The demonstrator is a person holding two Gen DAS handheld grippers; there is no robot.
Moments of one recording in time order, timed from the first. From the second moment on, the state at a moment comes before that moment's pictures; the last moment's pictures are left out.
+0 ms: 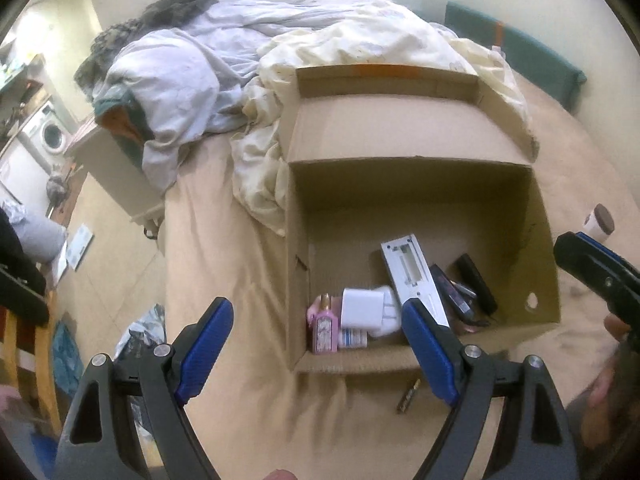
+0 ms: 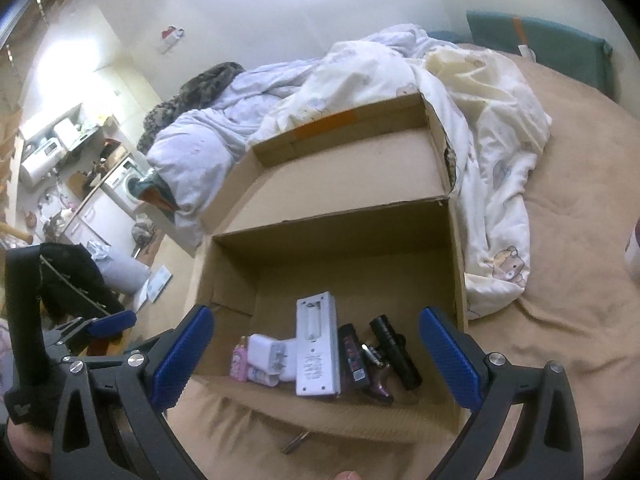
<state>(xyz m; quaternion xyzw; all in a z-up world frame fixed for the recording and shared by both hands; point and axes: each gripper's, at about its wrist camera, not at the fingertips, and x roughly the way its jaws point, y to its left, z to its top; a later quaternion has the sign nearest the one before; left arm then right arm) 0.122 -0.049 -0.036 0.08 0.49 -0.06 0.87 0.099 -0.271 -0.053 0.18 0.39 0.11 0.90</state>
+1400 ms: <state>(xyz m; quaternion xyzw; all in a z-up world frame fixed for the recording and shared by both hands) 0.100 -0.028 -0.084 -0.01 0.56 -0.04 0.83 0.093 -0.238 -0.159 0.16 0.60 0.14 0.77</state>
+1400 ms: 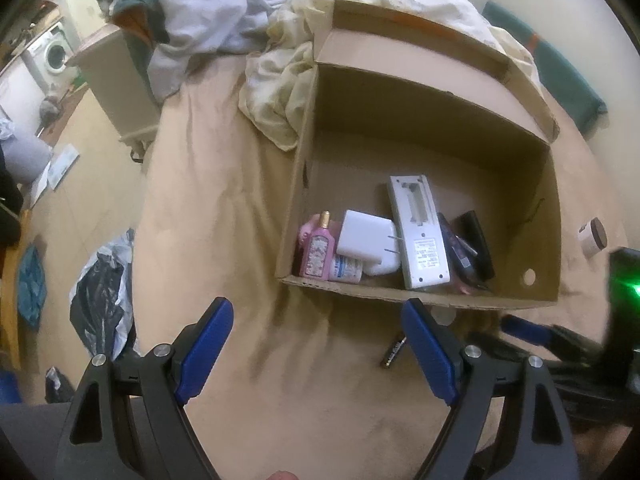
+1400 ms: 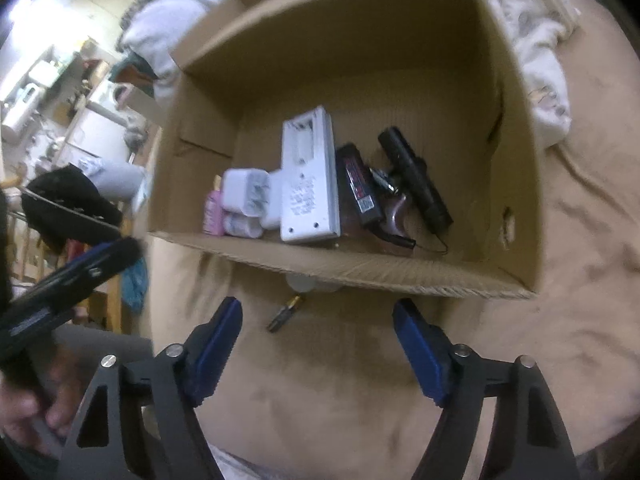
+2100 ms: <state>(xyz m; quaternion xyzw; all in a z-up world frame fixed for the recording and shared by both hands) 0.099 -0.040 -0.087 0.04 0.55 -0.04 0.83 0.126 -0.182 -0.217 0.08 0.65 0.11 0.75</state>
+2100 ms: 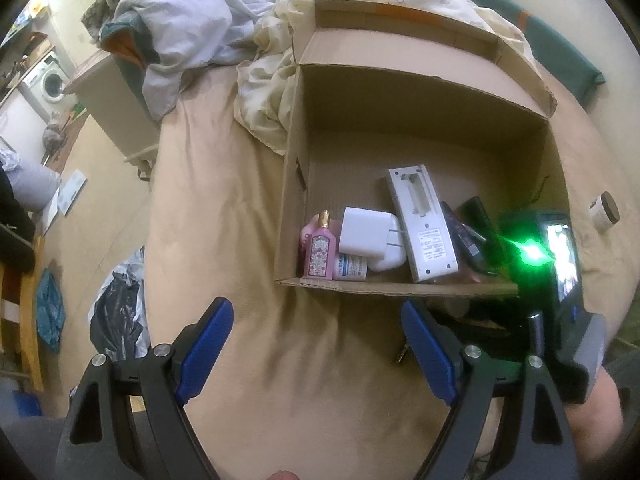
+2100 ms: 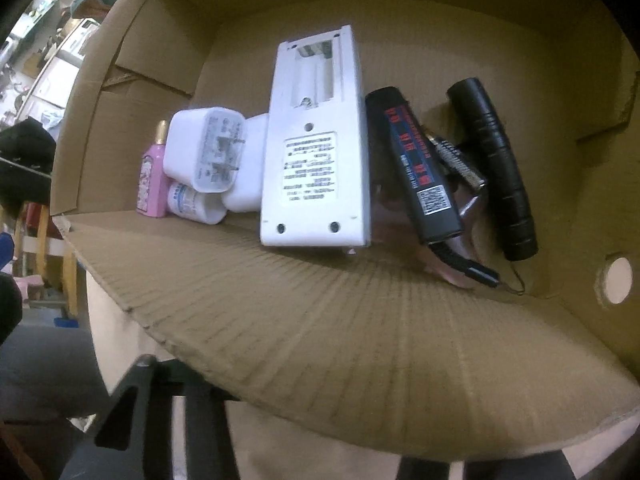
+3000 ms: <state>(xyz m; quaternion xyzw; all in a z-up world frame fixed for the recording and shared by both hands) 0.103 -0.032 -0.090 0.04 0.55 -0.02 0.84 0.057 -0.203 -0.129 0.04 0.61 0.14 0.78</state>
